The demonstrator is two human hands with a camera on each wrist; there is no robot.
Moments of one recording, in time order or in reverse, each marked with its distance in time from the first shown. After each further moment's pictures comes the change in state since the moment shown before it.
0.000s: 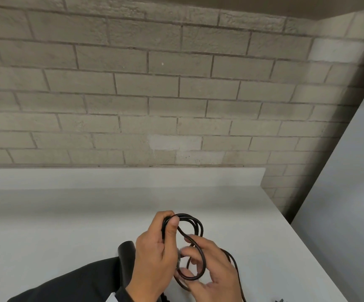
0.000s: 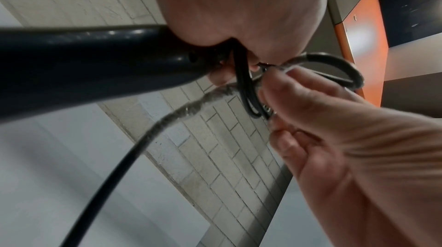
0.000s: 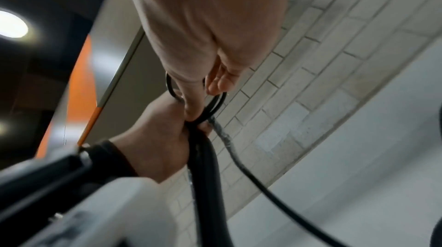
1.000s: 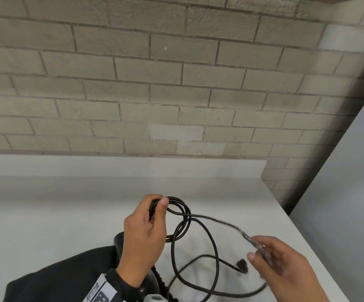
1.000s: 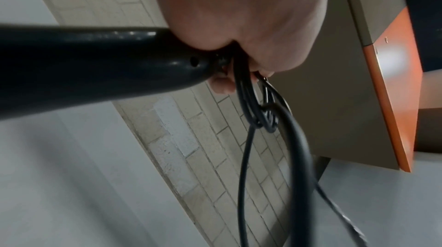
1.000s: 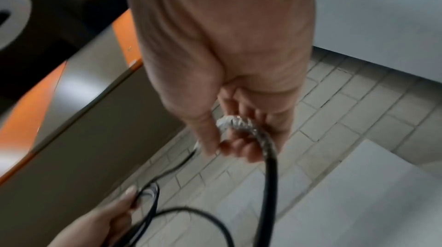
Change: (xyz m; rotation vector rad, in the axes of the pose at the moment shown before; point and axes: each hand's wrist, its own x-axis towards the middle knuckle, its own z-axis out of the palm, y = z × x) left_hand 0.015 -0.017 -0.010 -0.011 0.086 -0.067; right_hand 0.000 0.008 -0.110 -0.025 -0.020 0.685
